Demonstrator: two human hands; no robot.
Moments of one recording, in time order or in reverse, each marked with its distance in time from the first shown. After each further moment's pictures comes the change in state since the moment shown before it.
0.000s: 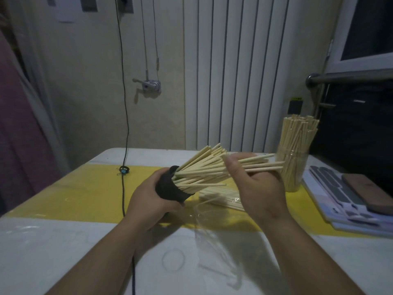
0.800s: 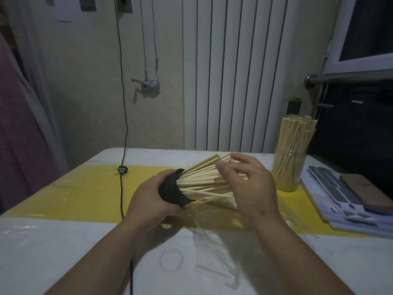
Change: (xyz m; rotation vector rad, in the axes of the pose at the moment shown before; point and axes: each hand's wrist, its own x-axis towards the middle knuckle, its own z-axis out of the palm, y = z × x) left_hand -0.004 0.008 0.003 0.134 -0.031 0.081; right_hand 0.007 0.024 0.002 -0.260 -0.019 0.072
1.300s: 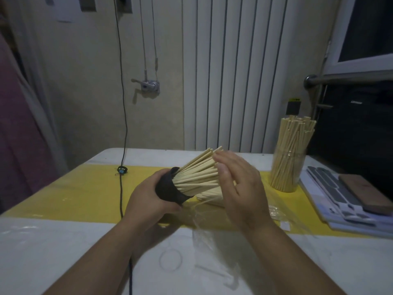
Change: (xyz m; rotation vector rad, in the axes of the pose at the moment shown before) left_hand 0.001 -0.001 -0.001 -0.057 0.037 -0.016; right_hand -0.007 0.006 0.014 -0.105 0.031 -0.305
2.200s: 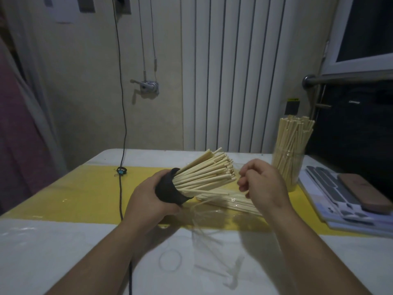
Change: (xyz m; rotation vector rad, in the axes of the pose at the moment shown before) left_hand -0.002 -0.001 0.002 -0.008 -0.002 0.026; right_hand 0.017 0.018 -0.033 0.186 -0.047 0.540
